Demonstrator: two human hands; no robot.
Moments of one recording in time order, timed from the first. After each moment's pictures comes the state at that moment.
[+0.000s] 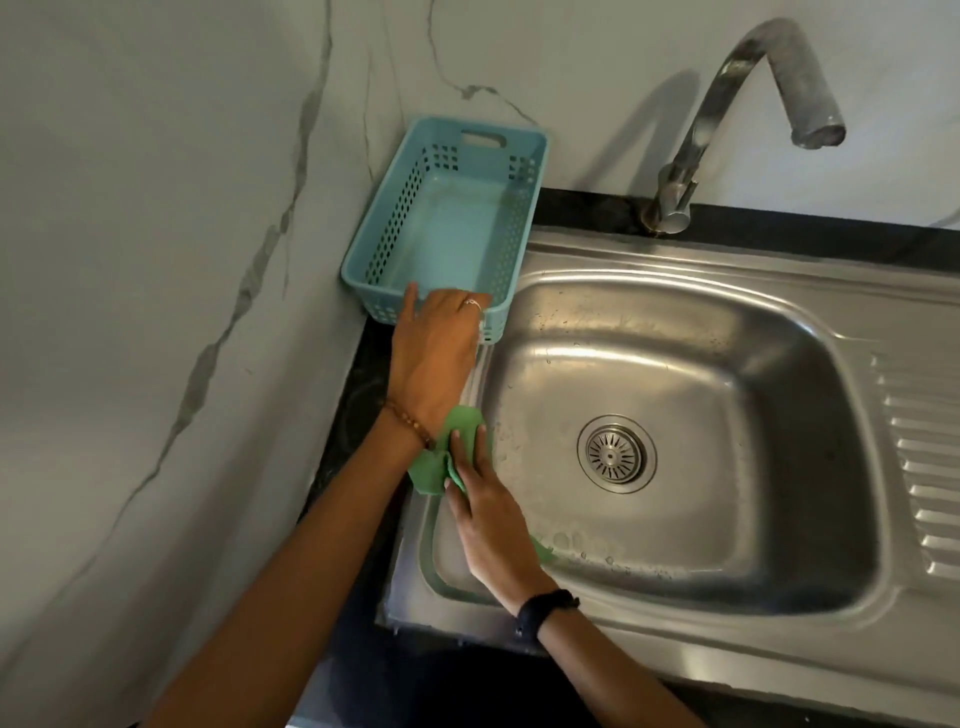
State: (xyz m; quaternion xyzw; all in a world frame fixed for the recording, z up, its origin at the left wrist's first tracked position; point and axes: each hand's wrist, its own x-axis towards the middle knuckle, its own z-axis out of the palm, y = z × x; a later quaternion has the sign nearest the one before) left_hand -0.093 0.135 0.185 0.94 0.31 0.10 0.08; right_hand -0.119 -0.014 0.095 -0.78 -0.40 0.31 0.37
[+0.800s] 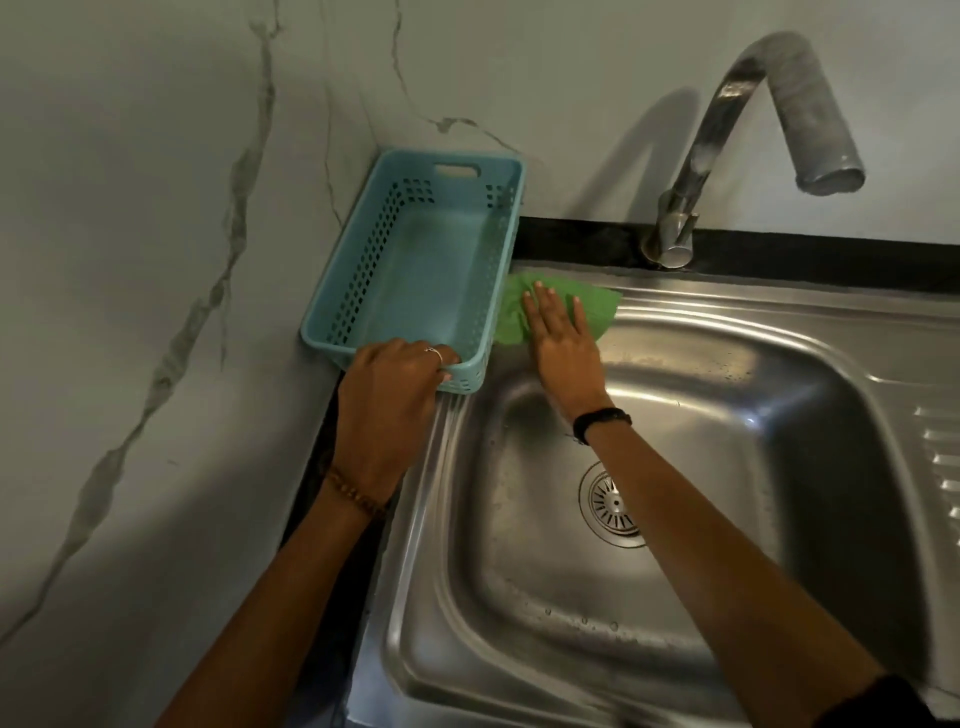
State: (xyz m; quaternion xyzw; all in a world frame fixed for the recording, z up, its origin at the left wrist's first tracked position) left_hand -0.085 0.141 0.197 0.93 0.31 0.15 0.10; right_hand 0.104 0.092 0.068 -0.84 -0.53 -0.03 0.09
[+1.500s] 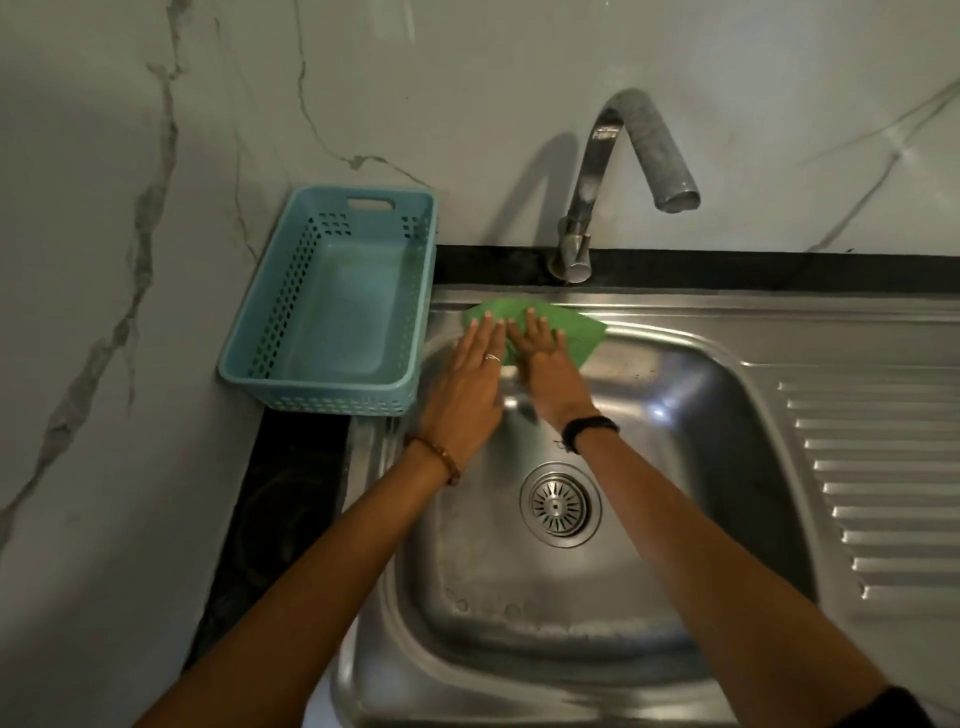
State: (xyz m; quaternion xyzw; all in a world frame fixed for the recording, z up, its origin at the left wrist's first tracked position) left_hand 0.013 0.106 0.138 0.96 0.21 0.06 0.18; right_hand 0.132 0.038 0.089 -0.88 -0.45 0.07 0.15
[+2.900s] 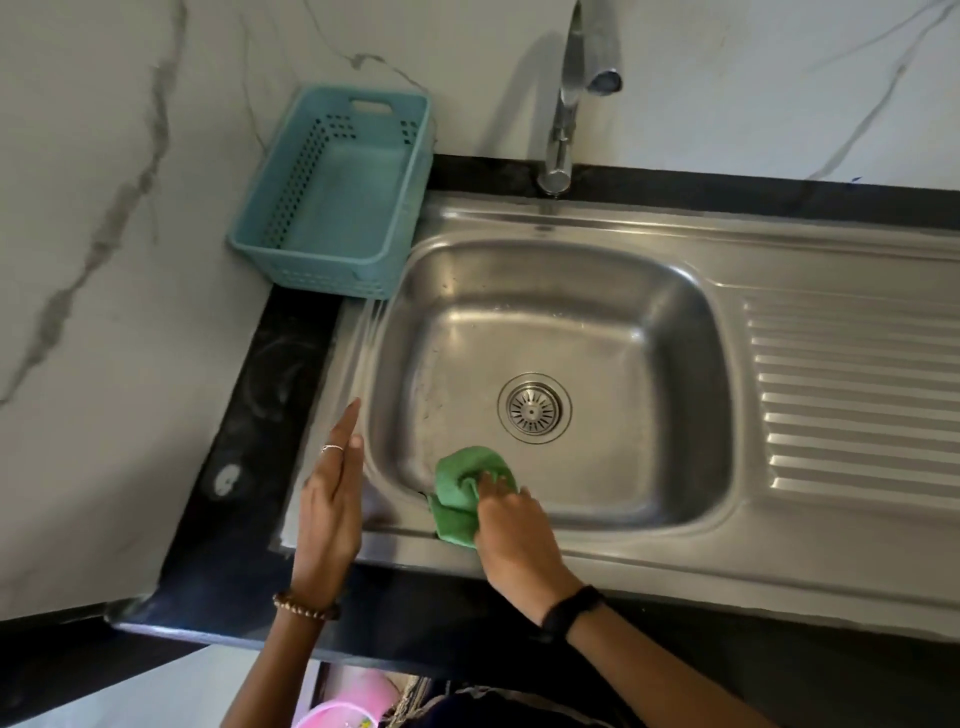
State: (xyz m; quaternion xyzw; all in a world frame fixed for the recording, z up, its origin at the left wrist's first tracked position) left_hand -0.181 -0.028 0.153 0.71 0.47 0.23 0.47; right_hand -0.066 -0.143 0.141 -0.84 -0.44 0.31 0.03
